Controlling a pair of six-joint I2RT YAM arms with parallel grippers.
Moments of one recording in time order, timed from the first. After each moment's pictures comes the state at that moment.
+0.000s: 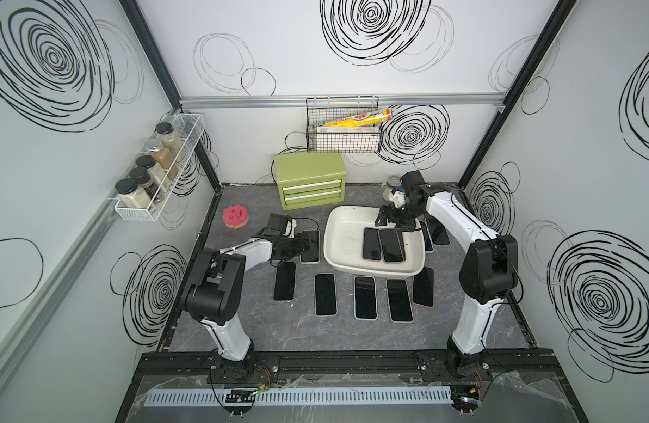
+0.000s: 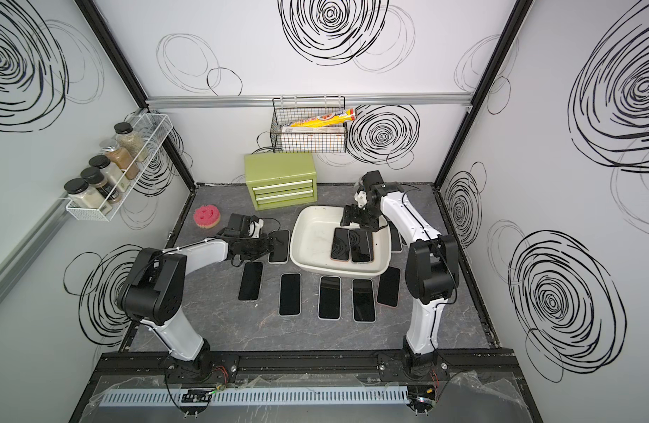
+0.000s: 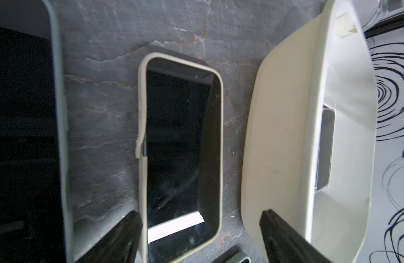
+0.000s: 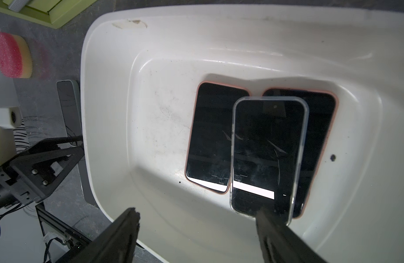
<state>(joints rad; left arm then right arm) -0.19 1.74 0.95 -0.17 0.44 -0.53 0.27 1.91 1.70 -1.02 -0.34 0.33</state>
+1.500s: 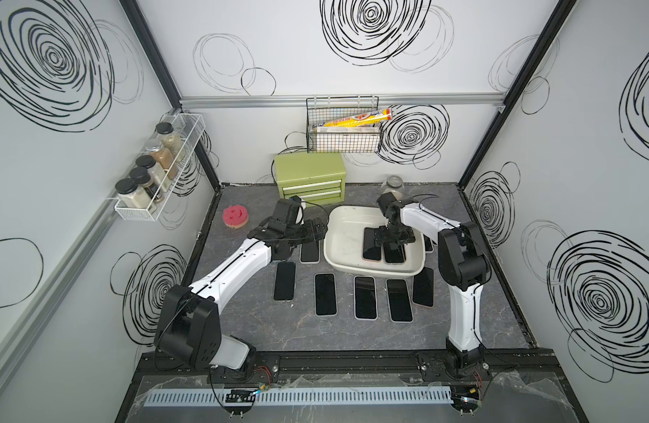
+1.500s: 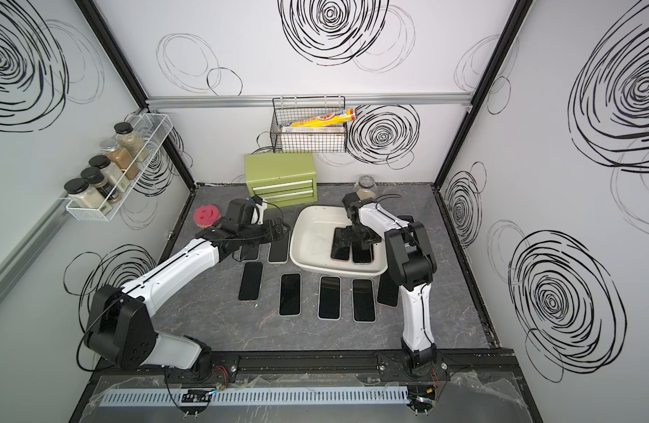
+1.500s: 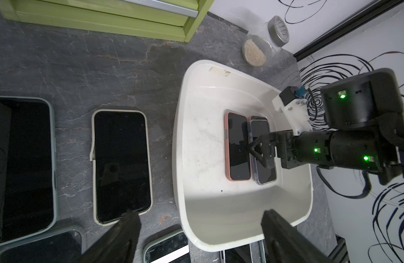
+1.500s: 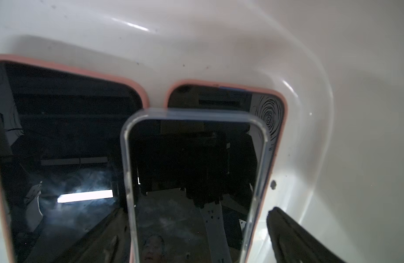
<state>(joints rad) -0.37 1.45 1.10 -0.37 0.25 -0.57 0.37 2.11 1.62 -0.94 0.19 0.30</state>
